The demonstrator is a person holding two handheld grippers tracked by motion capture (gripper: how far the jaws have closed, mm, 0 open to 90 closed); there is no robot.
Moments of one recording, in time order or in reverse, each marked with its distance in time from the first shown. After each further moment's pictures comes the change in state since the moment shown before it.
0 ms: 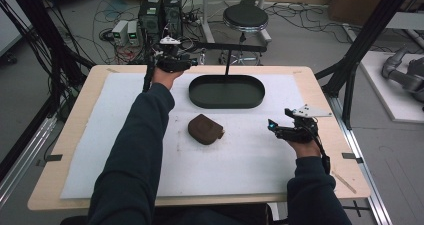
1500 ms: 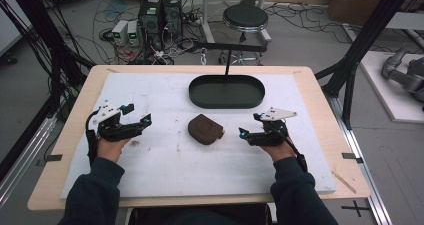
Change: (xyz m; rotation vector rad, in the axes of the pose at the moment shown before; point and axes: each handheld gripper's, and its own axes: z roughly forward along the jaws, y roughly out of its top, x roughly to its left) left arm -0.017 -0.161 -0.175 -0.140 0.127 0.001; right arm 0.064 0.013 0.042 0.051 0.189 -0.108
